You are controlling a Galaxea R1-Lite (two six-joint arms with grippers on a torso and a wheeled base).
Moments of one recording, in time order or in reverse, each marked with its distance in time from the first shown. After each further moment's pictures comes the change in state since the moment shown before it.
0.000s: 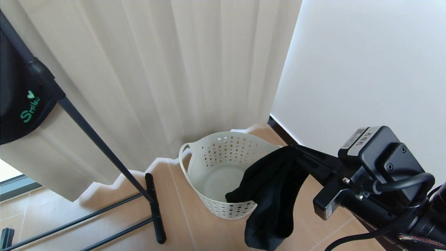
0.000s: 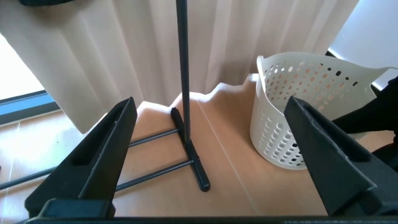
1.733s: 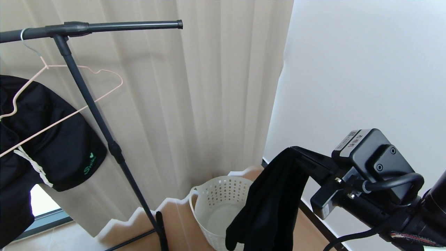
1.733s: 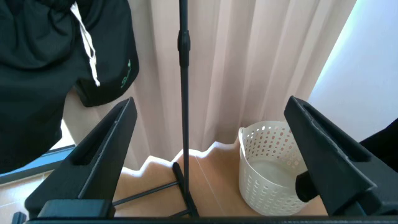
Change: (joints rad) left arm 0.000 0.000 0.000 0.000 0.000 0.003; right arm -0.018 0.017 0.005 -0.002 0.001 0.000
